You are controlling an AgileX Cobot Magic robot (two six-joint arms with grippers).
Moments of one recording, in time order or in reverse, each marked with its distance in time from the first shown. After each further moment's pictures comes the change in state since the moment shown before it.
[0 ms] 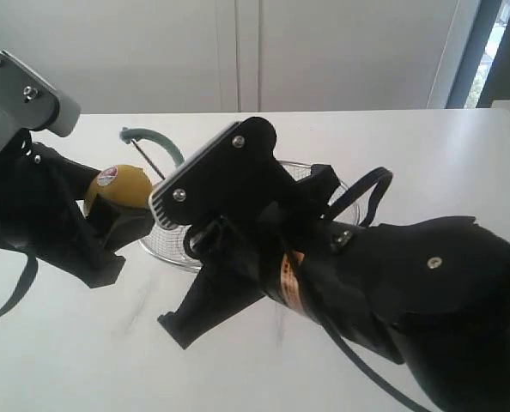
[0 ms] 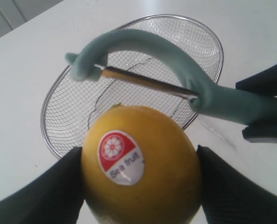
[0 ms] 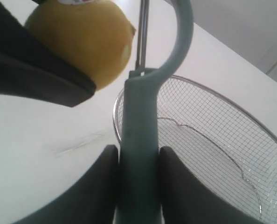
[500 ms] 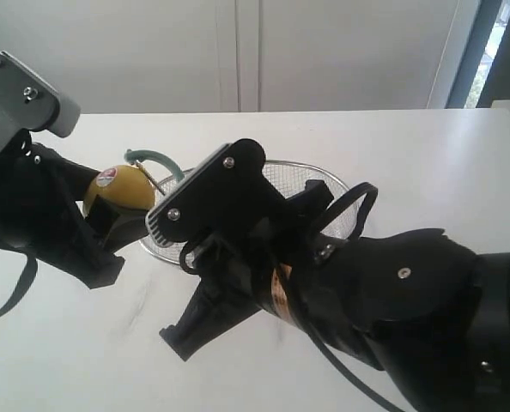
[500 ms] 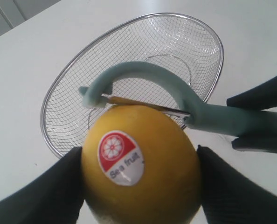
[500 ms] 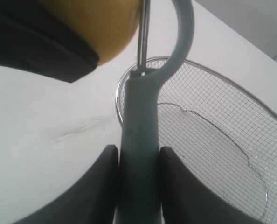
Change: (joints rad) left arm 0.000 0.000 0.000 0.000 0.005 0.000; right arm 0.000 0.047 0.004 0.008 0.000 0.000
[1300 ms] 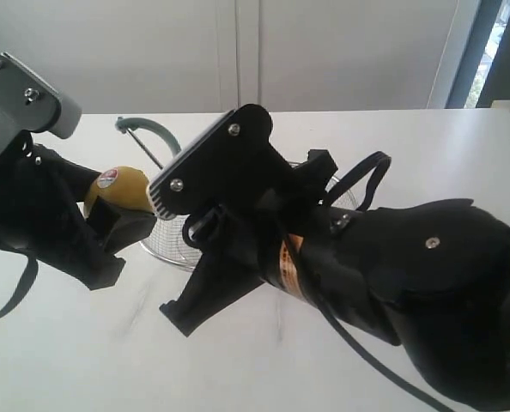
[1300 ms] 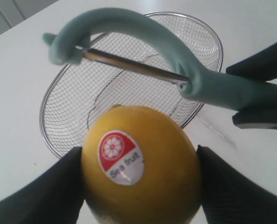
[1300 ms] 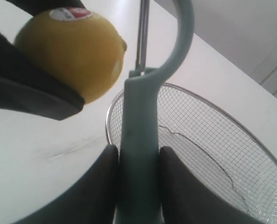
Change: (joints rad) left arm 0.000 0.000 0.000 0.000 0.002 0.000; right arm -0.020 -0.041 -0.026 -0.018 -0.015 -0.051
